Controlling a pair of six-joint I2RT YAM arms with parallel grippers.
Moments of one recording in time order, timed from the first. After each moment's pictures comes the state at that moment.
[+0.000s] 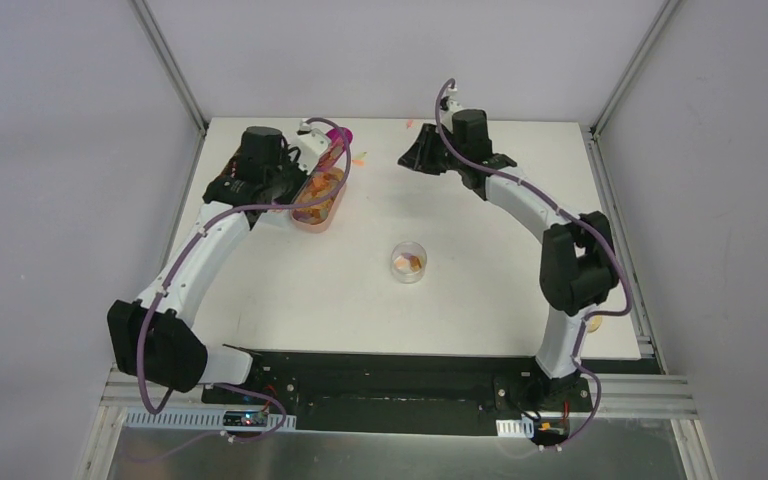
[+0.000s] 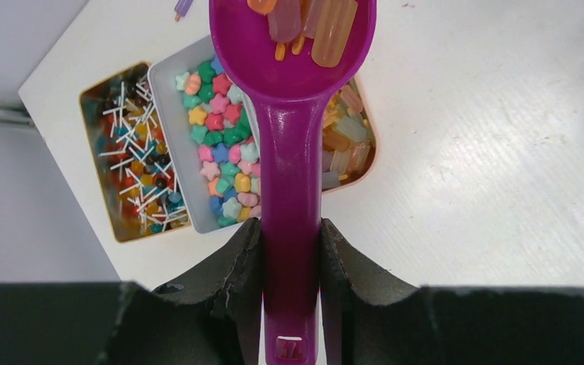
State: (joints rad) left arm -0.27 1.36 1.26 -0.59 0.03 0.45; right arm 0.44 1.92 1.54 -0.06 -0.36 0.53
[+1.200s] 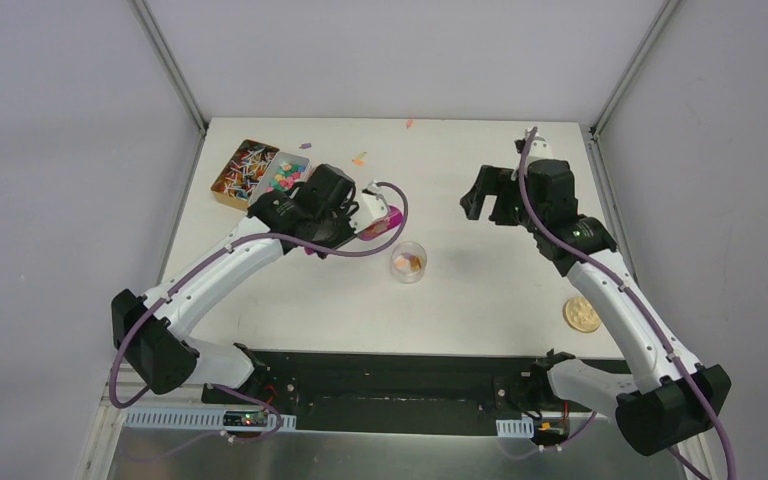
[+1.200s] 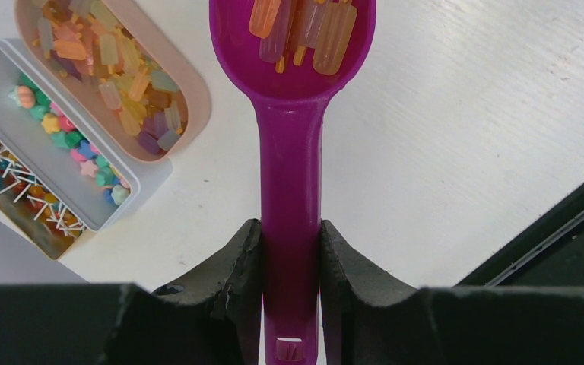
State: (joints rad) left arm -0.68 1.34 1.29 -0.94 -0.06 0.43; right arm 0.38 1.11 1.10 -0.50 -0.01 0.36
